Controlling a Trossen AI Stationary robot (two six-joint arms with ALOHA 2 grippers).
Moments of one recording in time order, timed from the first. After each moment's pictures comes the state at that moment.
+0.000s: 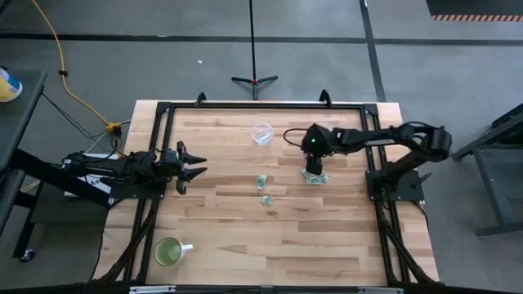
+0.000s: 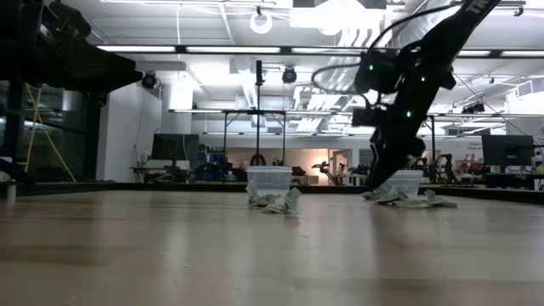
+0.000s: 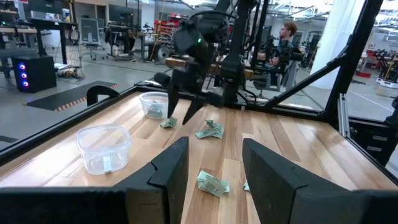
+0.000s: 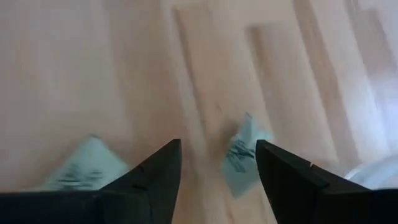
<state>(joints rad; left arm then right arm) -0.12 0.02 0.02 0.02 -0.28 -0.11 -0.39 1.50 0.68 -0.25 0.06 -0.16</state>
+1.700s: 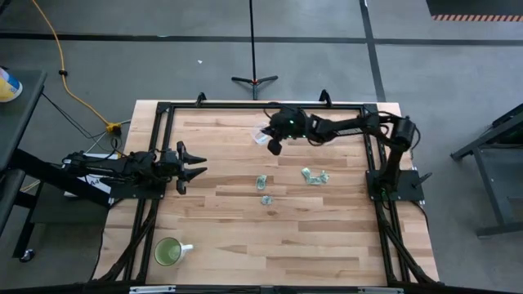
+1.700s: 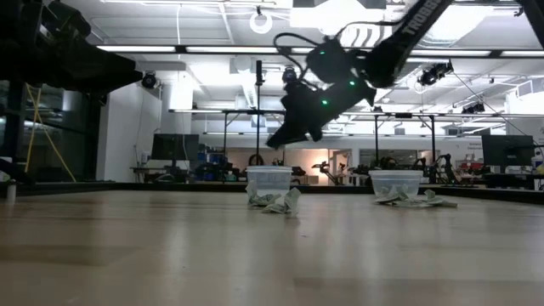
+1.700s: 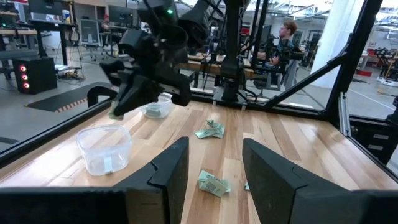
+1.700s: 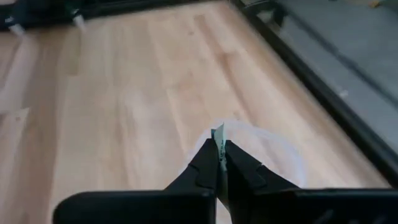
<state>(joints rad) -0.12 0.02 0.02 0.02 -0.28 -0.10 -0.41 1.84 1.03 0.31 -0.12 -0.04</state>
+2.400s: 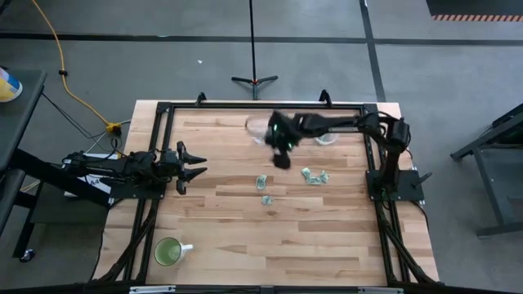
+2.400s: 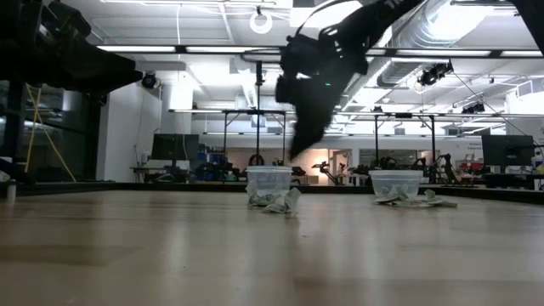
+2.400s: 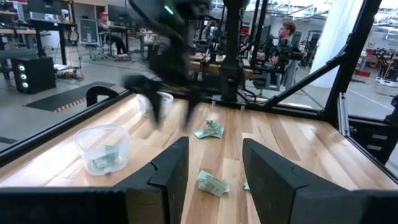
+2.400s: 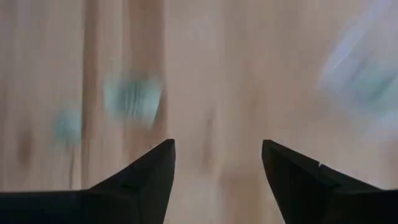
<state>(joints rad) -0.12 0.02 0.02 0.02 -0.28 -0.10 -0.32 1.88 1.33 -0.55 -0.27 -0.16</state>
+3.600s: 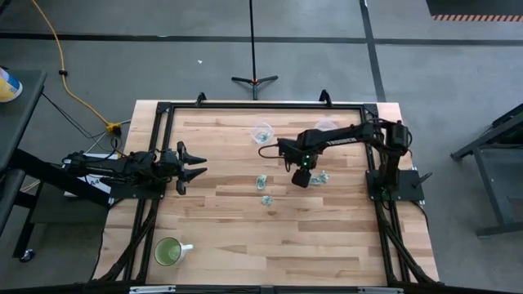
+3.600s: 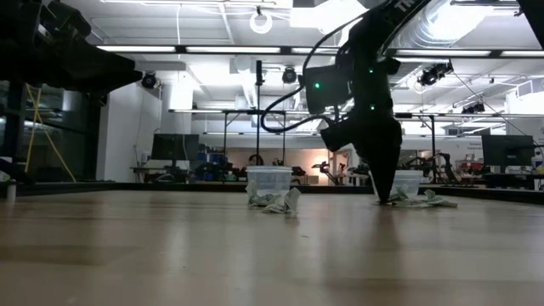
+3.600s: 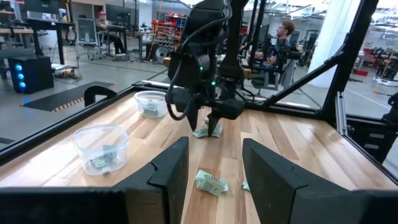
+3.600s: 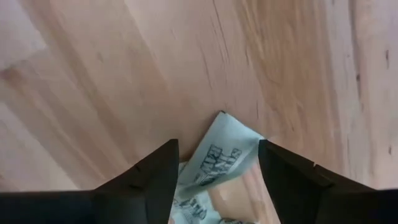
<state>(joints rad) -0.12 0.02 0.02 0.01 -0.27 -0.10 -0.22 1.88 1.17 -0.90 -0.07 0.18</state>
